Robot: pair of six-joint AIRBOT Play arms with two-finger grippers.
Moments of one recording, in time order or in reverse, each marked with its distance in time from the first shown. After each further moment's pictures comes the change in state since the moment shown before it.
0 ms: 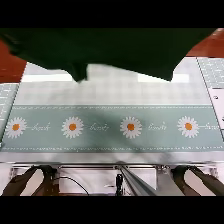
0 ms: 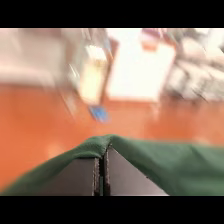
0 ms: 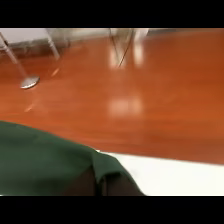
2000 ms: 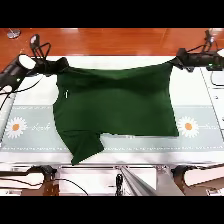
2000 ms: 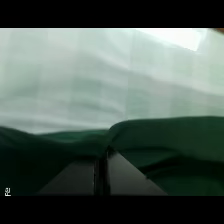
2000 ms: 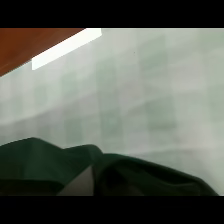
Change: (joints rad) left arm -0.379 -0.715 -0.419 0.429 0.335 -0.315; right arm 0.107 -0.687 -0.472 0.113 -0.404 -0.067
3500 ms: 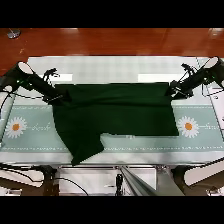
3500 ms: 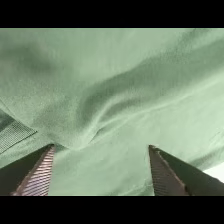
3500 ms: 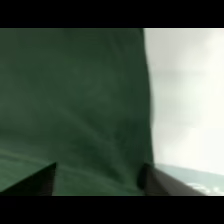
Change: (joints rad) left arm 0.128 -0.103 -0.018 0.031 -0.732 0.200; right arm -0.014 -0.085 -0.064 -0.374 0.495 0.039
